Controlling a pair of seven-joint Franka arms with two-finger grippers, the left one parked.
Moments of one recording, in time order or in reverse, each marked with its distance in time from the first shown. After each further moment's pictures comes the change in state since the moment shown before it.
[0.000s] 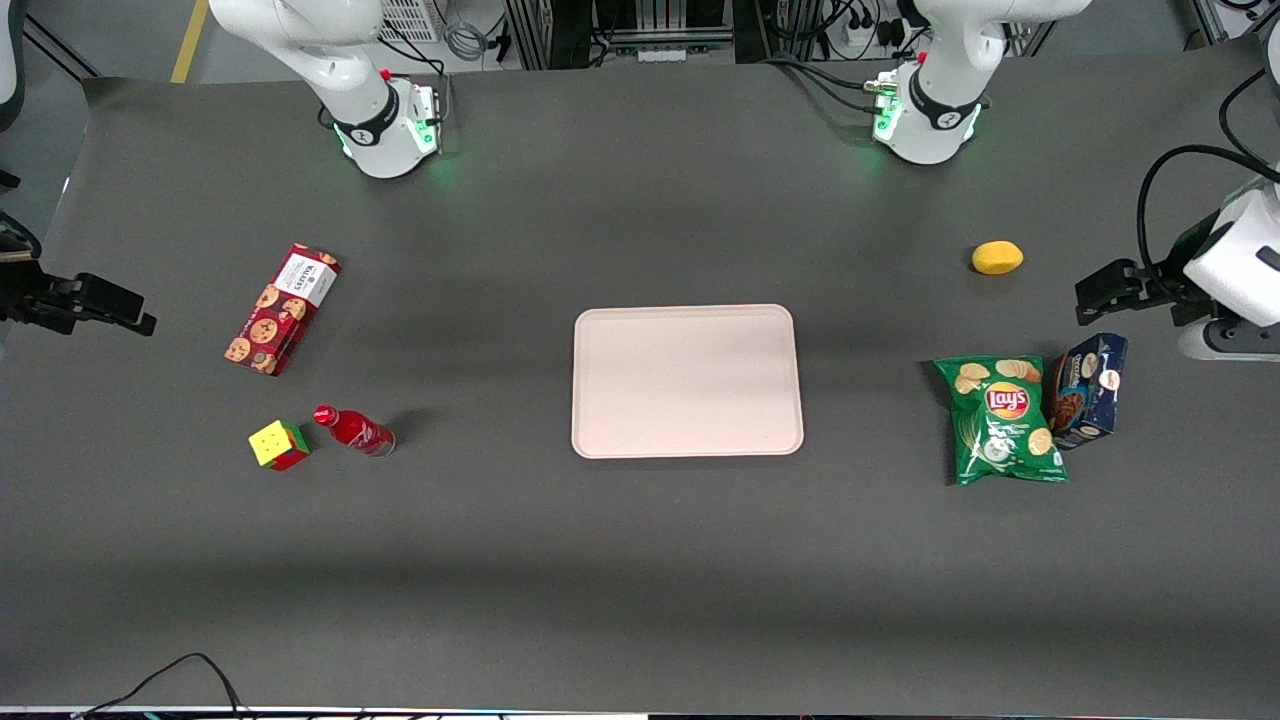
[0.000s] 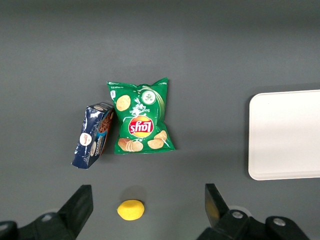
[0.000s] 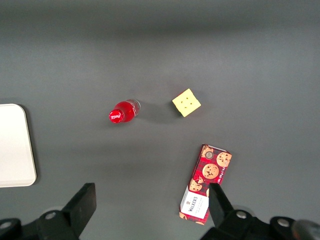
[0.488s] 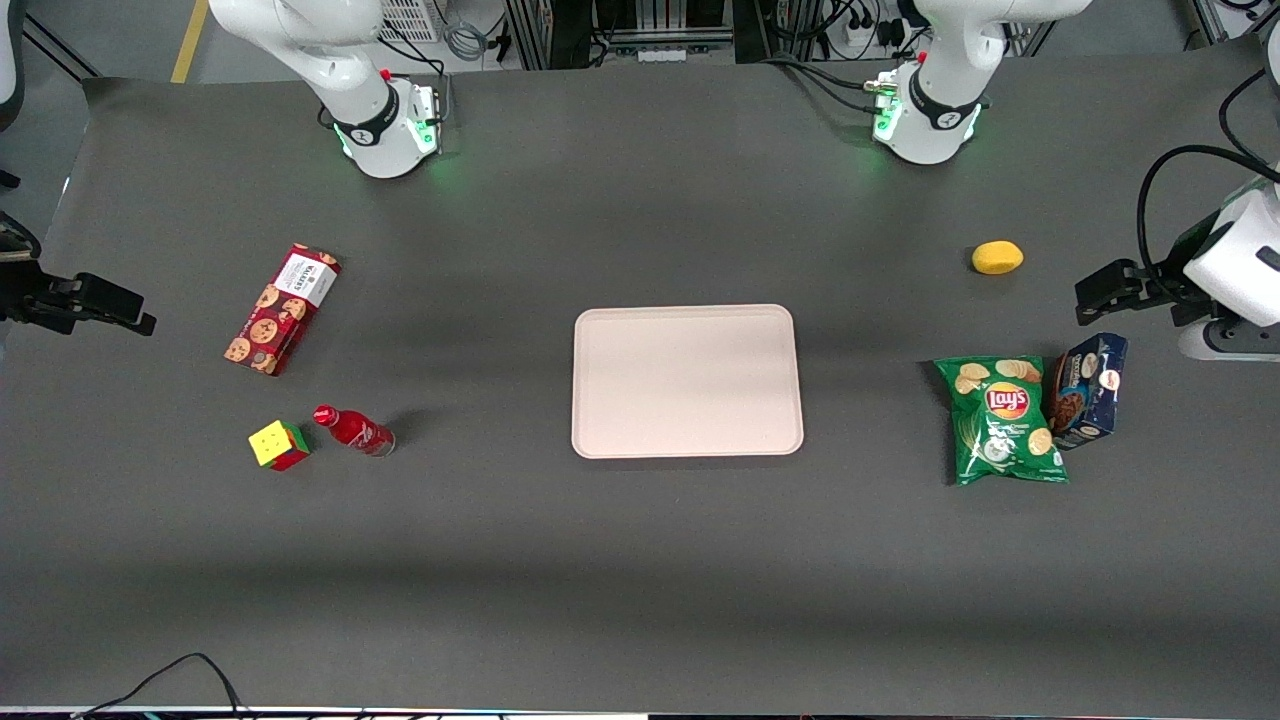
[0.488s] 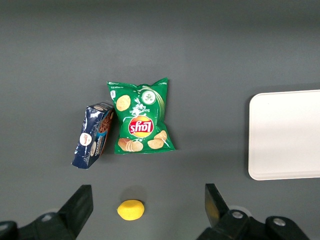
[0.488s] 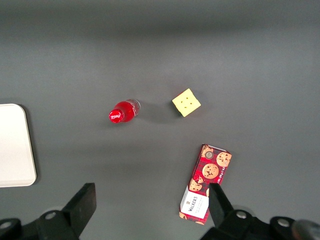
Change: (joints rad) arm 0.000 0.000 0.000 0.001 0.000 -0.001 0.000
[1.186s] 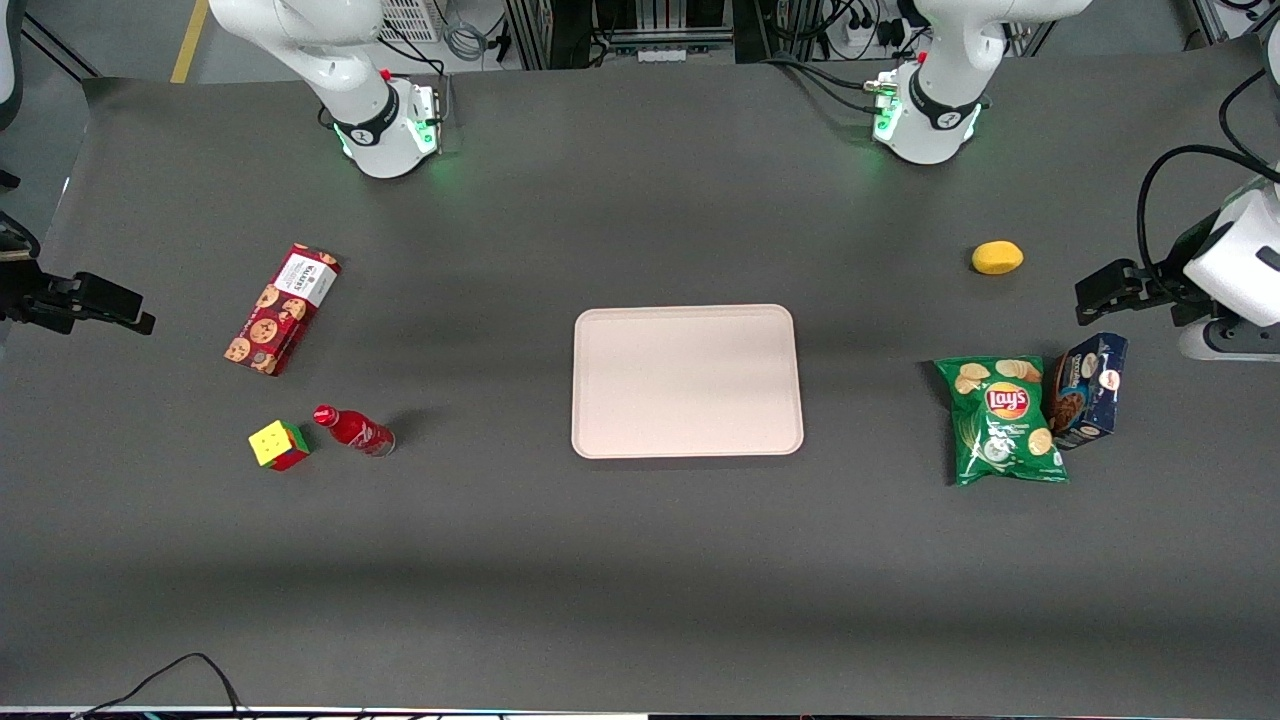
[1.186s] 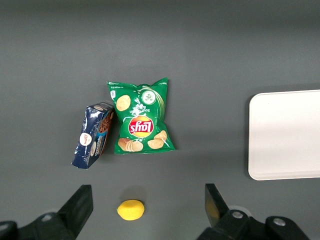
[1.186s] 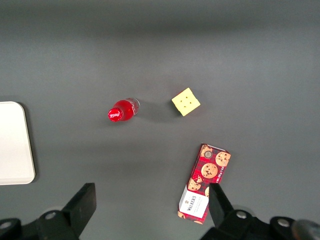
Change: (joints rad) arm -0.003 0.000 0.000 -0.001 0.000 -0.003 -0.013
